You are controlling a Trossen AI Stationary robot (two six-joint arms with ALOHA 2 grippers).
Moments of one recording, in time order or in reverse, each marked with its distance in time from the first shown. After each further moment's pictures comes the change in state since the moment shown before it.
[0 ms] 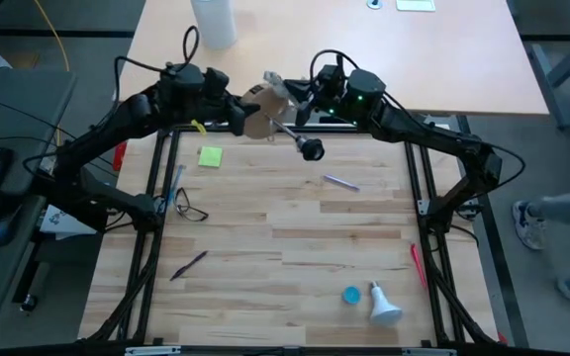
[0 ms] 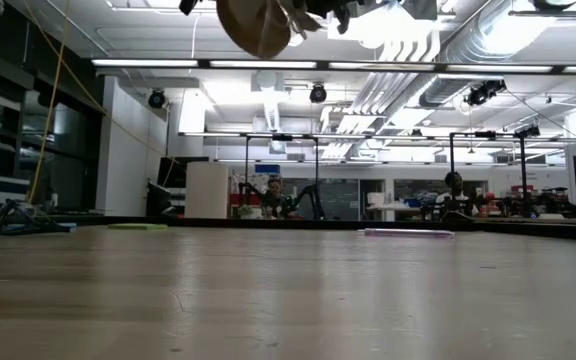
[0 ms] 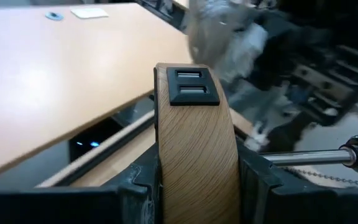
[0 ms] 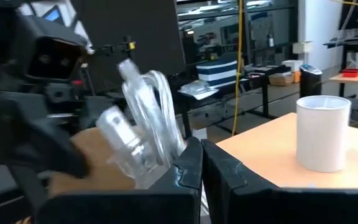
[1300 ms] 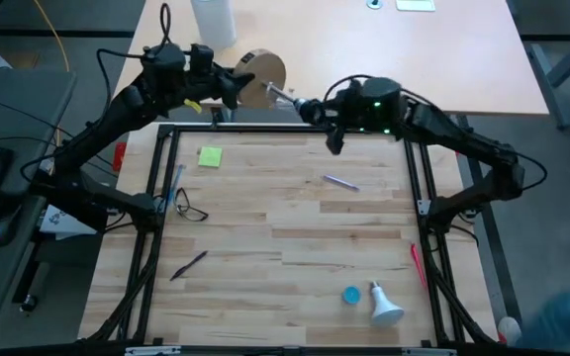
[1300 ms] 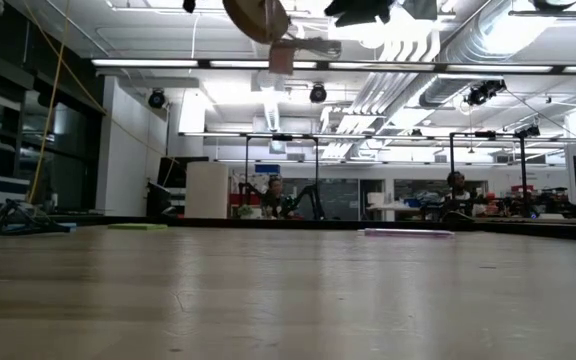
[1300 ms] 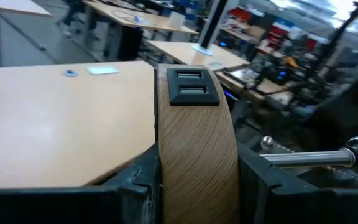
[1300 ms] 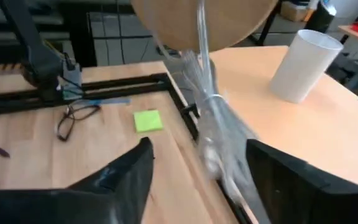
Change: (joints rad) left arm 0.143 -0.015 0.000 0.209 0.090 0.006; right arm 0.018 -0.191 0.001 -0.640 0.012 -0.303
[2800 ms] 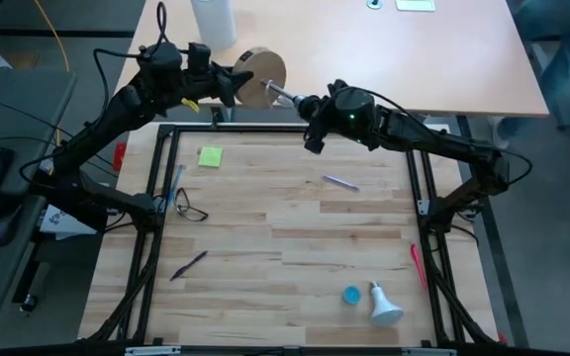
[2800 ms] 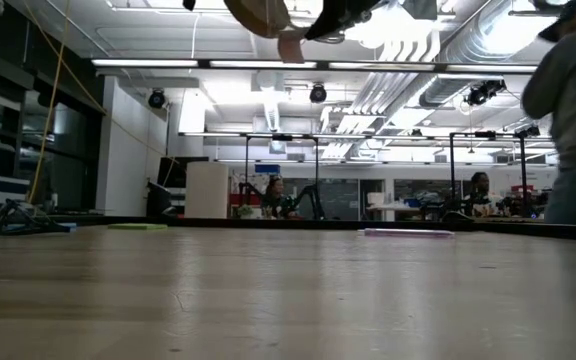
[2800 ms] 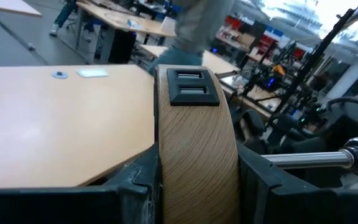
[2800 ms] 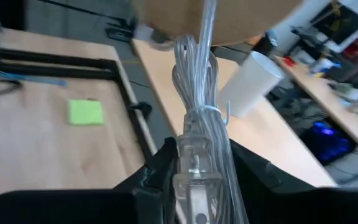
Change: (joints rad) left arm -0.003 -0.004 0.000 0.004 0.016 -0.030; right arm 0.077 0.120 0.000 0.156 0.313 -0.232
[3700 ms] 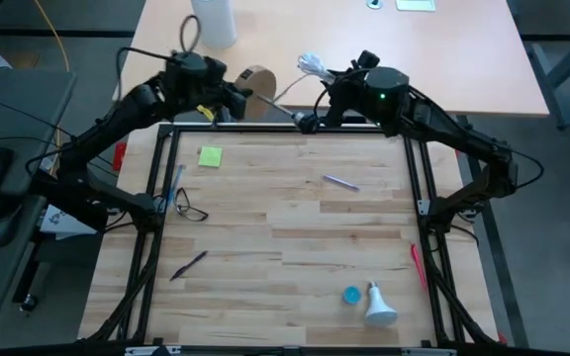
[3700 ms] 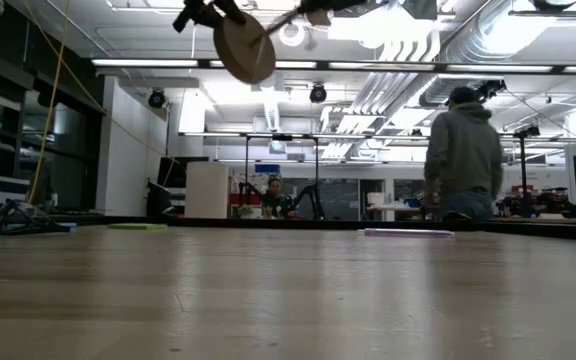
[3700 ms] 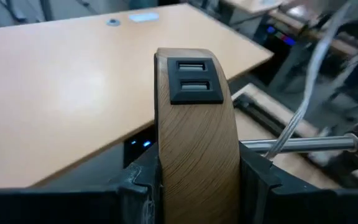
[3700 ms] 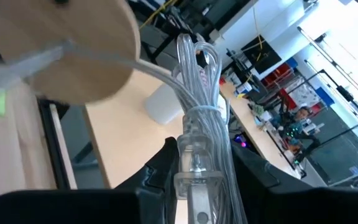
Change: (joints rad) left arm 0.000 0.052 0.000 -0.246 -0.147 0.108; right arm -0.049 -0.071 0.139 -0.048 0.139 -0.306
